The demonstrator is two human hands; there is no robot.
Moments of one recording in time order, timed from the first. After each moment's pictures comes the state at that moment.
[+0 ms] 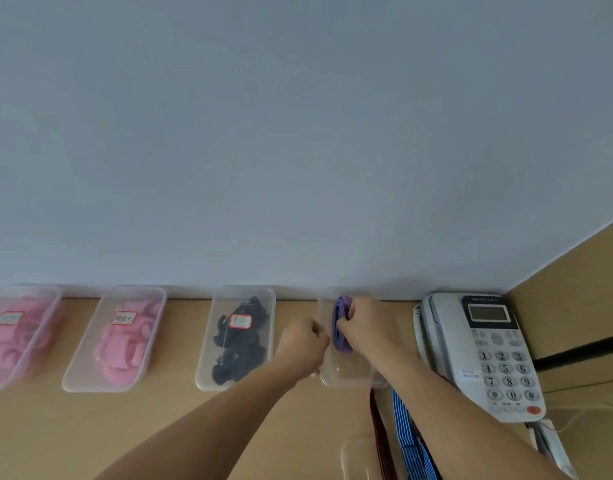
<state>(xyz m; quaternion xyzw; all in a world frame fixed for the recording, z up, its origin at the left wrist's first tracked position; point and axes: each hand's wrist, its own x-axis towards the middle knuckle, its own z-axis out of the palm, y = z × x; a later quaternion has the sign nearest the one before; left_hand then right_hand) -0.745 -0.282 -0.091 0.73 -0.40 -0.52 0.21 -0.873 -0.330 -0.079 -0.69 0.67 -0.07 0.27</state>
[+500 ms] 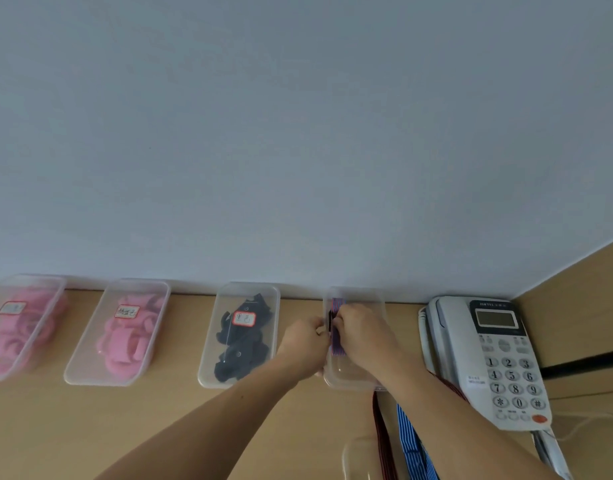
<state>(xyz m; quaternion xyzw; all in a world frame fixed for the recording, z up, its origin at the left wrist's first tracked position) -0.740 -0.281 -0.093 0.70 -0.42 -0.53 0.22 -0.867 -0.327 -0.096 -0.79 0.58 -0.02 0.20</state>
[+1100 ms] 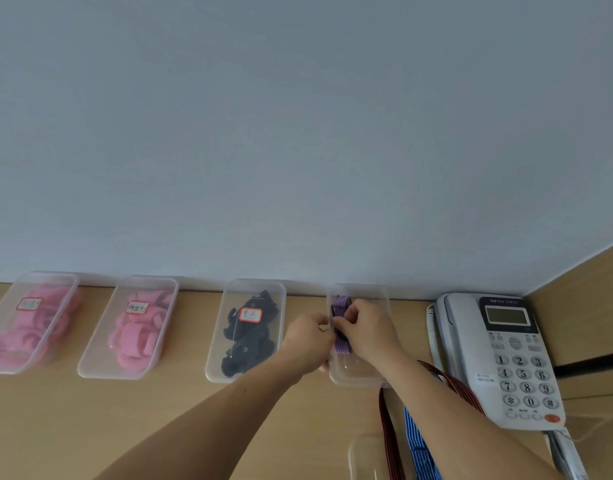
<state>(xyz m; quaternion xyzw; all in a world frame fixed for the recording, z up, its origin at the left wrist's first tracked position) -0.739 -0.280 -0.092 0.71 -0.39 -0.54 0.24 -0.862 -0.326 -0.103 -0.66 0.66 -0.10 0.34</state>
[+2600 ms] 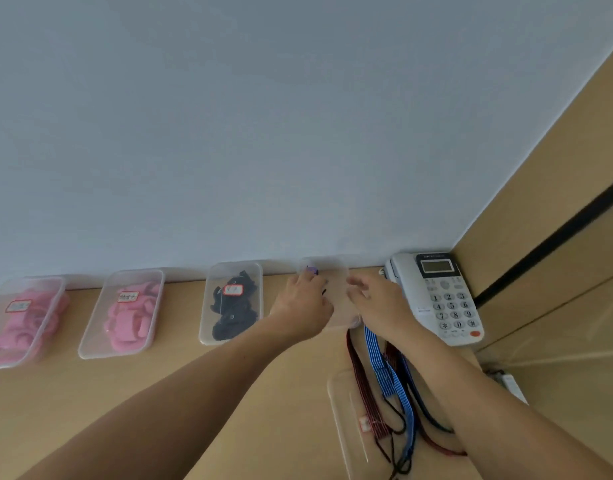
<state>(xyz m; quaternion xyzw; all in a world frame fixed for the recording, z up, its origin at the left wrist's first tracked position) -0.761 -0.243 -0.033 0.64 -0.73 -0.24 0.09 -0.924 -0.244 -0.022 -0.68 0.63 -0.20 0.32</state>
